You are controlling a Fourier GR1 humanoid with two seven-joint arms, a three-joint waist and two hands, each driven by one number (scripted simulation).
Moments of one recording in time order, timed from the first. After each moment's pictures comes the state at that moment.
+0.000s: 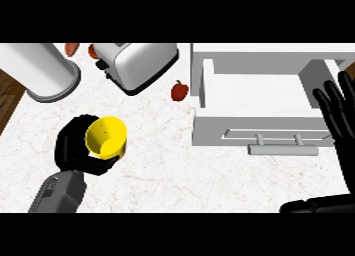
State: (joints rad) left arm -0.27 0.11 0.14 -0.95 0.25 -0.26 -0.81; right arm -0.06 -0.10 -0.07 -2.12 -0.18 0.13 0.19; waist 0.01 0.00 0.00
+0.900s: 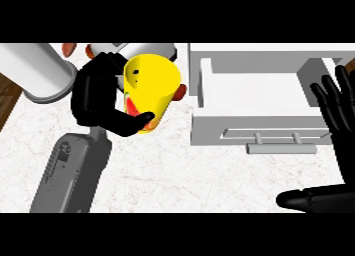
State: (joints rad) left arm -0.52 0.01 -0.01 -1.41 0.27 0.04 -0.29; right arm -0.09 -0.10 -0.07 -2.08 -0.16 0.13 0.18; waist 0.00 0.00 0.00
